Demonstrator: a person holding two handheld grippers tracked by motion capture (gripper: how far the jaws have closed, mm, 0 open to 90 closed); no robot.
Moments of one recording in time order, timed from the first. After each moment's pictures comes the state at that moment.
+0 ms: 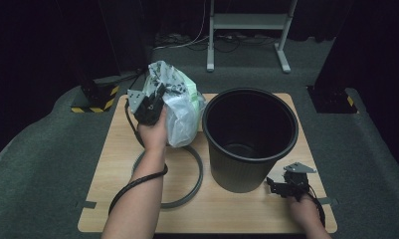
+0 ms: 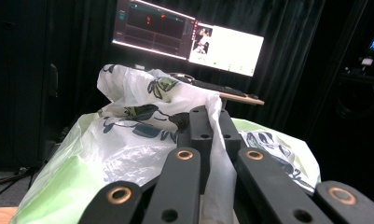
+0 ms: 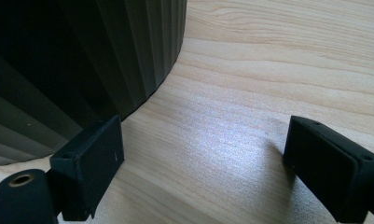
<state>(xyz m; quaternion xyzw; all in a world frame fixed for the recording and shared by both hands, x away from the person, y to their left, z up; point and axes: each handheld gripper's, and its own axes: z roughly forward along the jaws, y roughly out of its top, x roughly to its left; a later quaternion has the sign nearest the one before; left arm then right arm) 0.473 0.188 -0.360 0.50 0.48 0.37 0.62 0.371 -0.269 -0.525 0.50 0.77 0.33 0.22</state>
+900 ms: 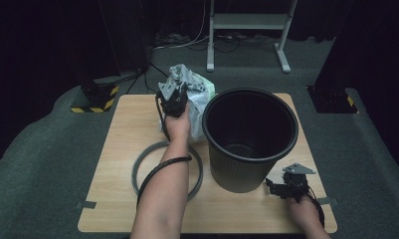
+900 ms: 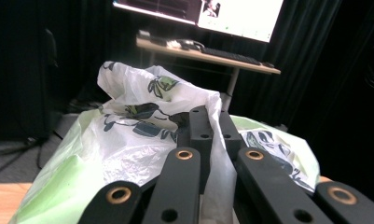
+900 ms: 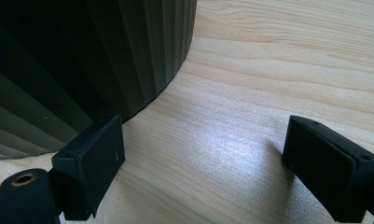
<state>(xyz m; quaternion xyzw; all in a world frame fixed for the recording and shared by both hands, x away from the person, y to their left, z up) 0.529 0.127 -0.386 0.53 0.52 0.35 0.56 0.368 -0.266 -0.525 0.49 0.78 0.33 0.22</state>
